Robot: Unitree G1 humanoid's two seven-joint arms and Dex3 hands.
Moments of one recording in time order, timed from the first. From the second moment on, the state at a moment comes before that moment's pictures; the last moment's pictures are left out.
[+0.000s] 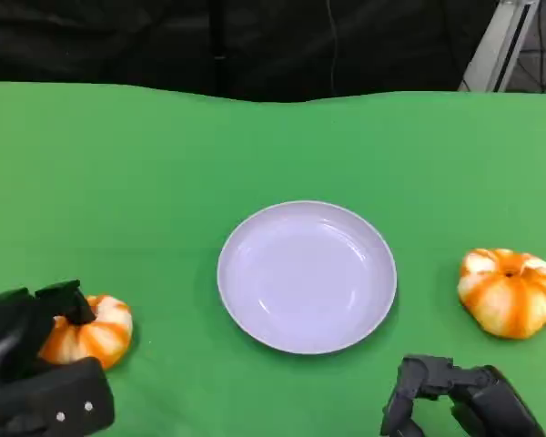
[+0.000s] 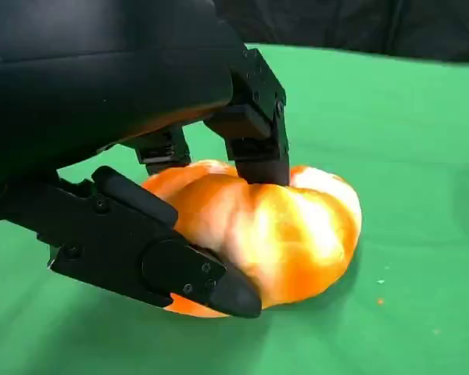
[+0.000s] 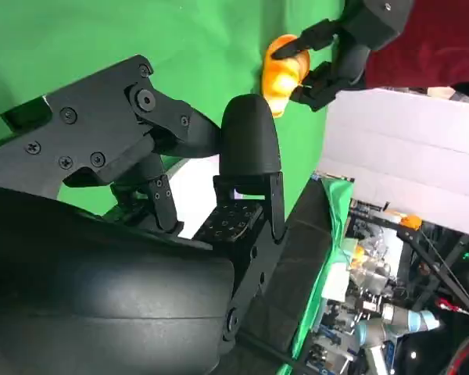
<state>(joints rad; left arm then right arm) -0.14 0.50 -0.23 0.57 0.61 -0.29 0.24 0.12 -0.09 0.15 0.41 0.02 -0.88 0.35</state>
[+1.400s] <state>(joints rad) -0.16 0.25 -0.24 -0.04 0.62 -0.31 0.18 0.11 -0.09 0.15 0.43 0.02 -0.88 0.35</state>
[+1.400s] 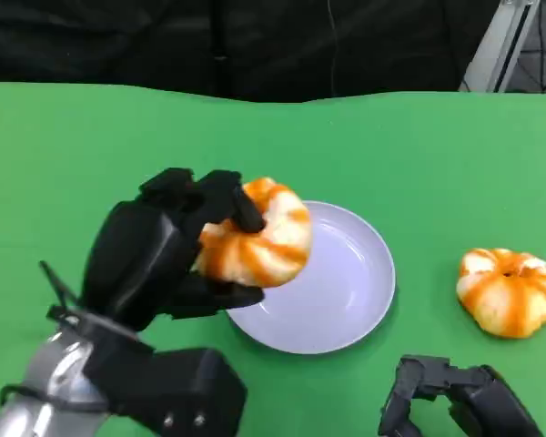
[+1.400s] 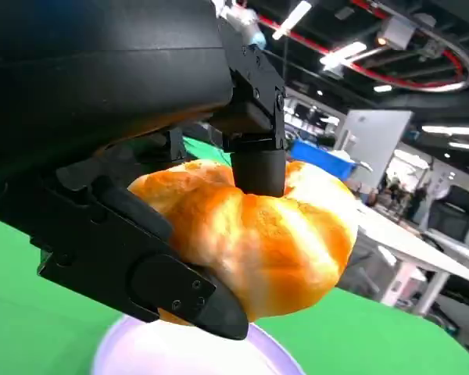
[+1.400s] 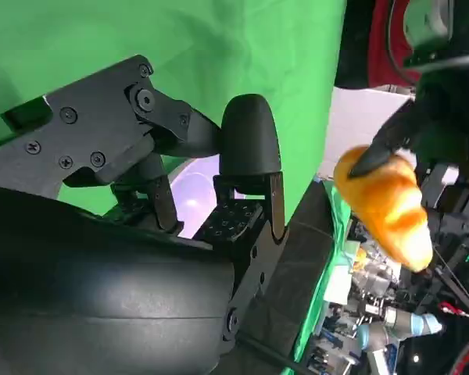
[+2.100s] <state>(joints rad) -0.47 0.11 -0.41 0.56 0.63 -0.42 0.20 0.10 -0.08 0.16 0.45 -0.01 -0.90 0.33</state>
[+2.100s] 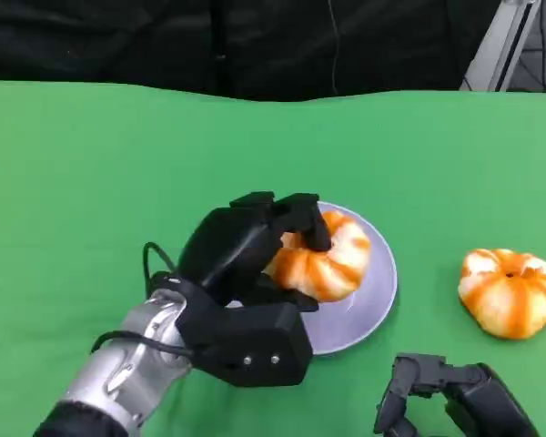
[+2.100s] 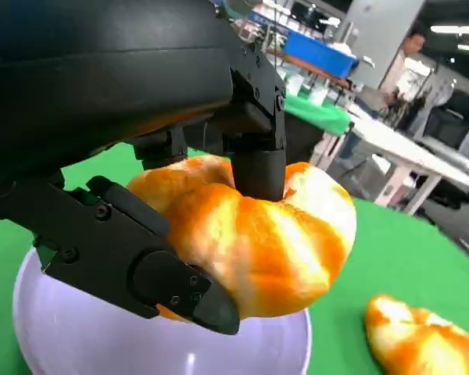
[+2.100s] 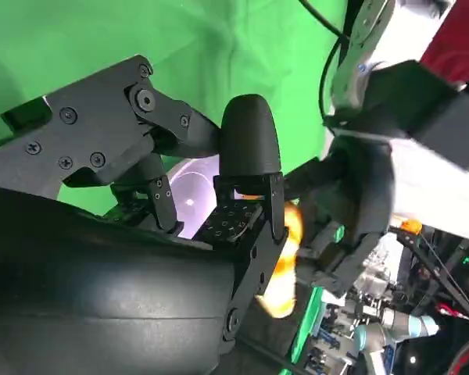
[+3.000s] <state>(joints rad) -0.66 0.08 -0.47 0.93 0.63 -0.43 0.16 0.09 -0.08 0.17 0.46 -0.01 -0.90 0.31</state>
